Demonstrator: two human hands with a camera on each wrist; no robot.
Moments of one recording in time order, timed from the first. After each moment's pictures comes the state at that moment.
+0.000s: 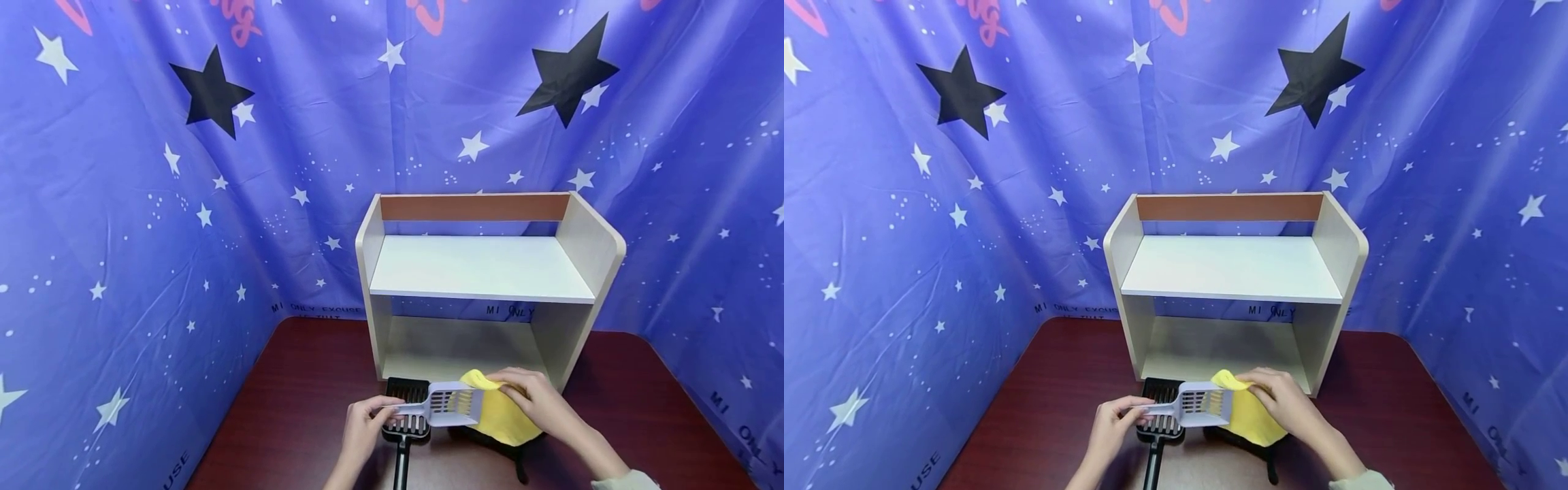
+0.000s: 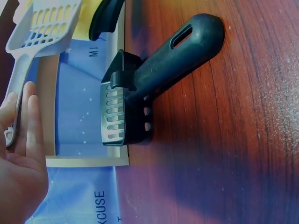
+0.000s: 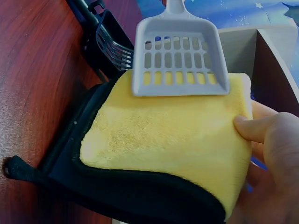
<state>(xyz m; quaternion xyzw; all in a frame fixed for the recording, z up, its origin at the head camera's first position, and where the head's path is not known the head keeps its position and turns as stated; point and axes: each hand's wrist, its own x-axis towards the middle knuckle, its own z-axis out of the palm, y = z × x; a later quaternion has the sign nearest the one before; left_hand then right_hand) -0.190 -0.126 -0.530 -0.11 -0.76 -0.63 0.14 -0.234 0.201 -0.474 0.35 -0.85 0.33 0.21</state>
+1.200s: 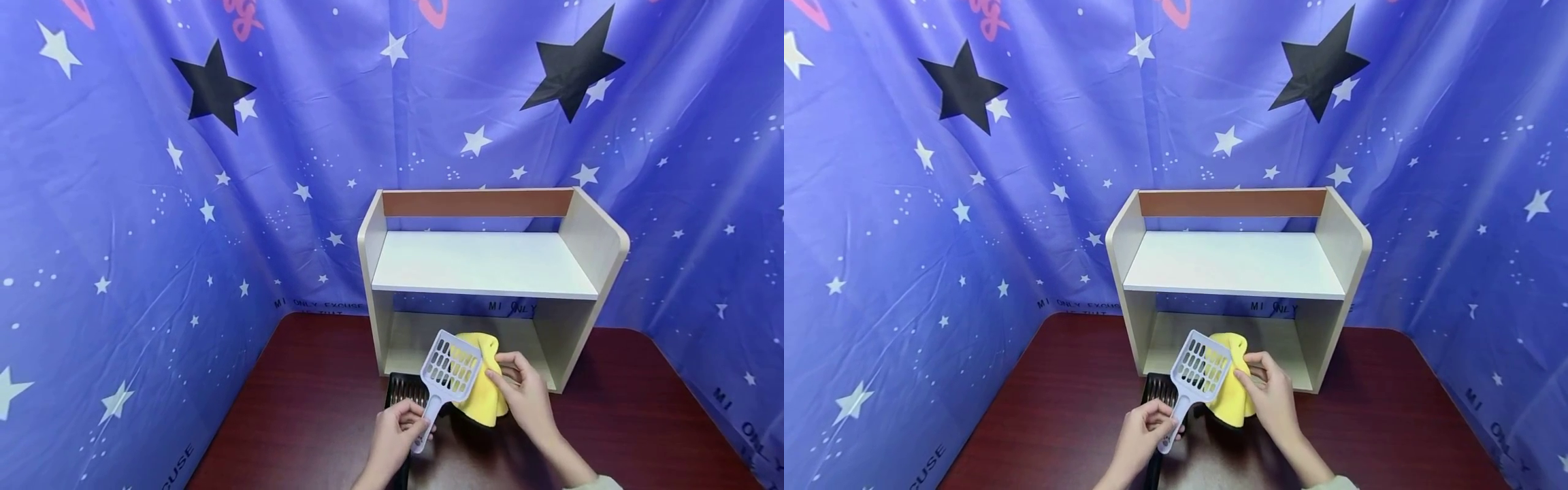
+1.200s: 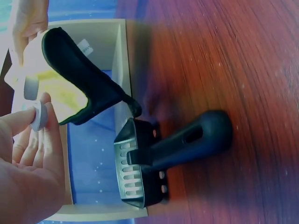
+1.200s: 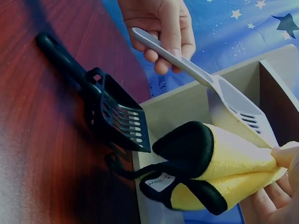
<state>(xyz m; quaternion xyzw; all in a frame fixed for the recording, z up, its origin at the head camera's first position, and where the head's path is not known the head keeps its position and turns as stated) -0.168 -0.081 -0.519 -0.09 -0.73 -0.68 0.03 -0.218 0.155 -0.477 0.11 -0.77 0.60 0.18</state>
